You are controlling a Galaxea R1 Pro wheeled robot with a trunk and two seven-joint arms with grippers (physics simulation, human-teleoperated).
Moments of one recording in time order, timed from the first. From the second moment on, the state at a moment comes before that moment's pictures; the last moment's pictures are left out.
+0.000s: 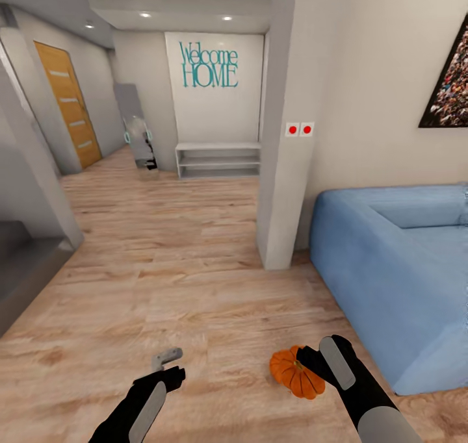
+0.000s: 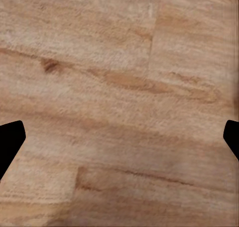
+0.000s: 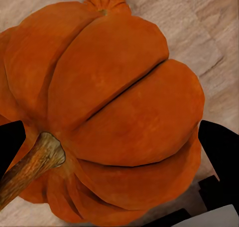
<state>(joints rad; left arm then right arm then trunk) -0.37 -0.04 -0.17 -0.82 0.49 0.42 0.40 -0.53 0.00 -0.01 -0.80 -0.77 0.70 -0.60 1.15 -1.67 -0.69</state>
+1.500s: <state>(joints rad) -0.37 -0.04 -0.17 -0.82 0.49 0.42 0.40 -0.53 0.00 -0.01 -0.77 -0.77 0.67 -0.60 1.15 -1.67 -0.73</state>
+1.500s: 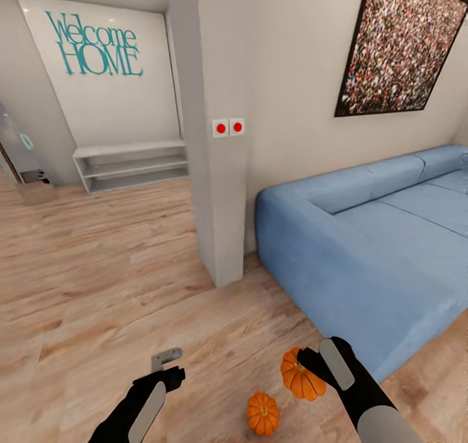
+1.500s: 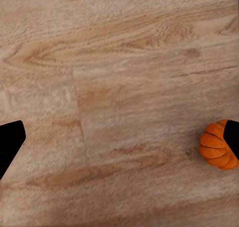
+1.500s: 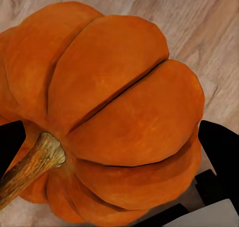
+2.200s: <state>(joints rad) -0.37 -0.04 -0.17 -0.82 0.49 0.42 0.40 -0.53 0.00 -0.01 -0.77 -0.77 0.67 -0.60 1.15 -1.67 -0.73</state>
